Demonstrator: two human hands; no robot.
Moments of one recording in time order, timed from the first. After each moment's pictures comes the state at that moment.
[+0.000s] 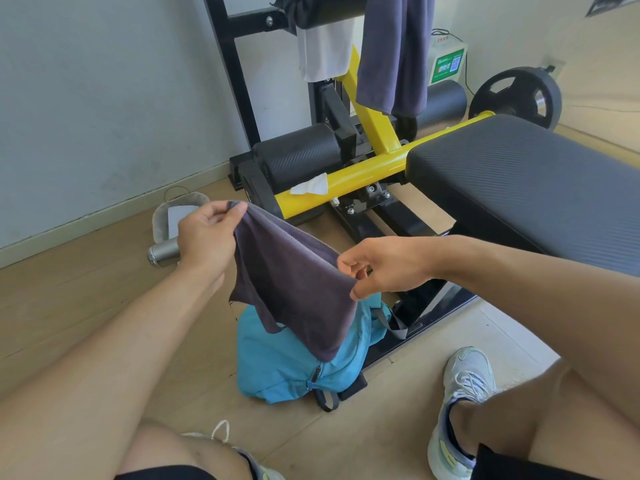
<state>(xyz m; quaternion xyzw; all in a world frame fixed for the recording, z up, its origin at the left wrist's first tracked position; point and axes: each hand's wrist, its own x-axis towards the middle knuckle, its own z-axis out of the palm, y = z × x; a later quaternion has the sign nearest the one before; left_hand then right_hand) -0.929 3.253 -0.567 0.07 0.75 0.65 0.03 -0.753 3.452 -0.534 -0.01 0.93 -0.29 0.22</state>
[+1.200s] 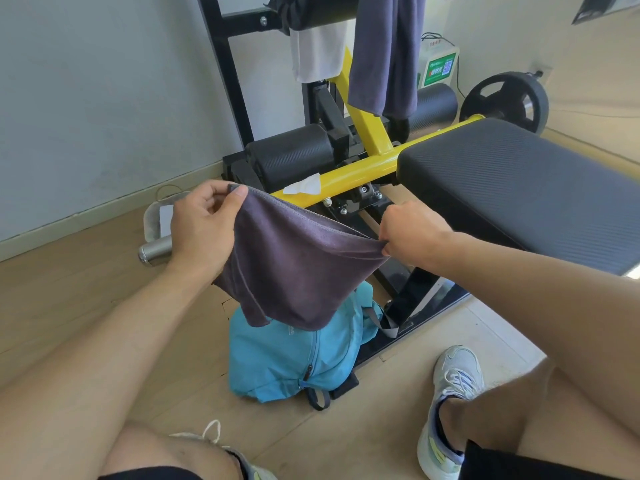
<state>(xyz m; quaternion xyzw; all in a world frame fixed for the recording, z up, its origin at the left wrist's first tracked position) -0.921 3.253 -0.549 0.21 0.76 0.61 -0.03 -0.760 3.493 -0.553 0.24 0.97 -0.03 0.05</state>
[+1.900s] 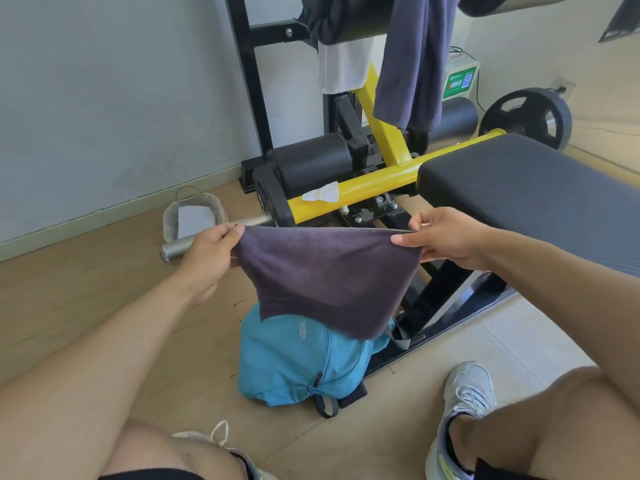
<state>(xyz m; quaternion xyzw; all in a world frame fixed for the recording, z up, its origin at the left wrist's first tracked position) -0.942 3.216 -0.579 0.10 0.77 0.60 0.20 -0.747 3.517 -0.540 0.30 0.75 -0.58 0.03</state>
